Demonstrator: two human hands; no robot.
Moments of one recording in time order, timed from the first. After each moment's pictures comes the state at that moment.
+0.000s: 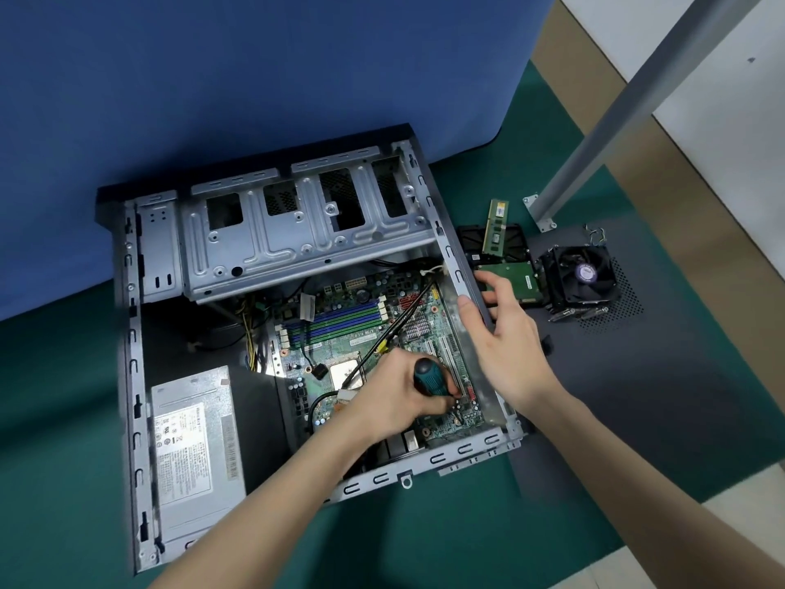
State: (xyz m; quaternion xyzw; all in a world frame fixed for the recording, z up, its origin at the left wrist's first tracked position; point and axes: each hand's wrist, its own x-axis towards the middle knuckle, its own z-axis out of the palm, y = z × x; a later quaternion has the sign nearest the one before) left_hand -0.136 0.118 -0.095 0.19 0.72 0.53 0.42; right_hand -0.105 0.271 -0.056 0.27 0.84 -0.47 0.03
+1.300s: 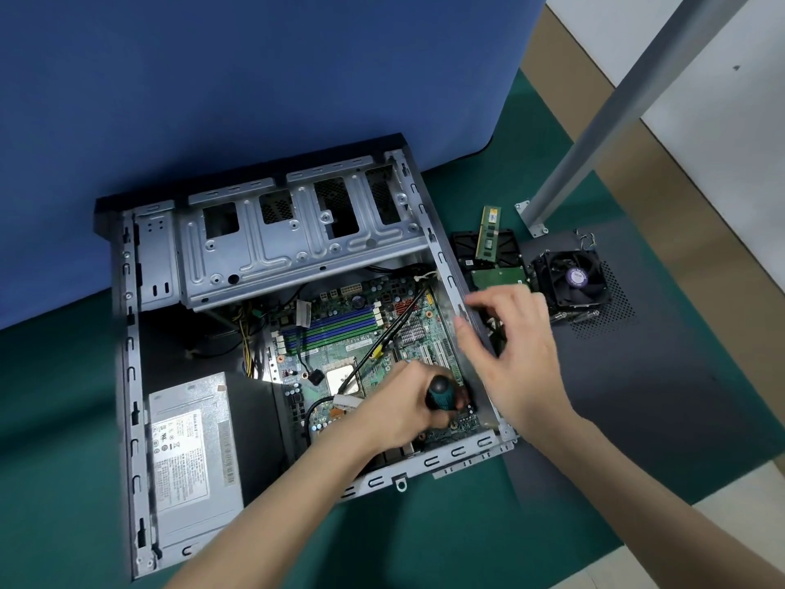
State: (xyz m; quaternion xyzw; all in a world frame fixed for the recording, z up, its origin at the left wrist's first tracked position) left_hand -0.132 0.127 -0.084 0.27 0.75 0.43 0.43; right_hand -0.087 0.269 -0.030 0.14 0.92 -0.35 -0.11
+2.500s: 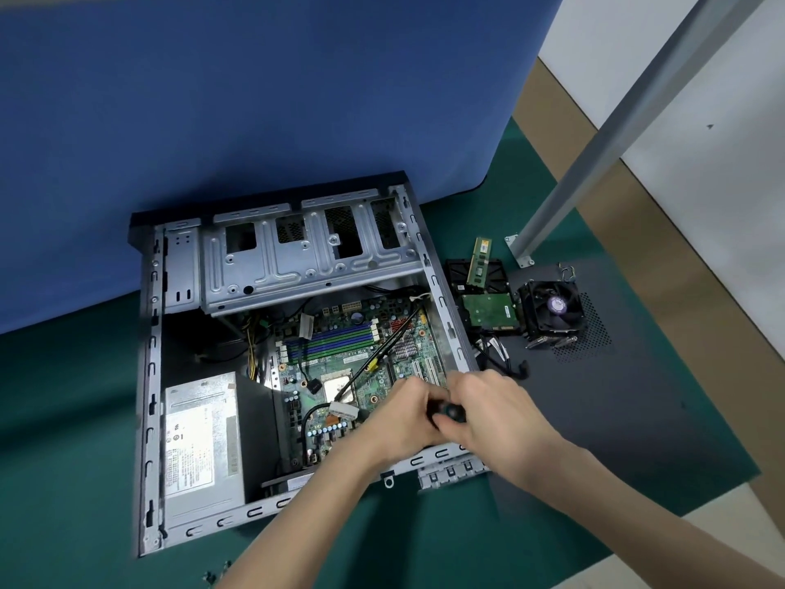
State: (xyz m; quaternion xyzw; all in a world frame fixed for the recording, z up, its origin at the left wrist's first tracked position) left_hand -0.112 0.136 -0.064 0.24 0.75 0.47 0.40; right_hand -0.068 0.254 0.008 0.04 0.96 -0.14 0.25
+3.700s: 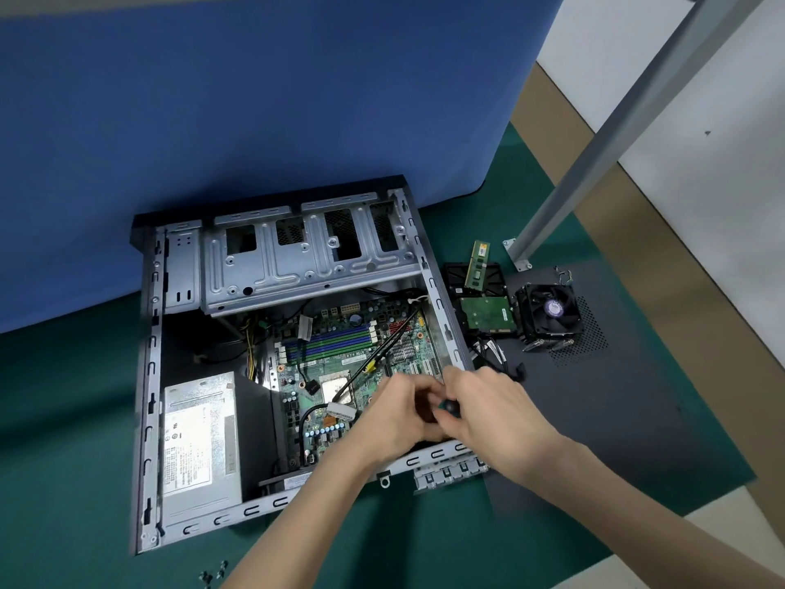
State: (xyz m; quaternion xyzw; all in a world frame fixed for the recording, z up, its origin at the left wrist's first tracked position) left_hand -0.112 0.131 -0.061 0.21 0.77 0.49 0.36; right_hand -0.069 0.260 0.007 0.02 0.96 -0.14 0.24
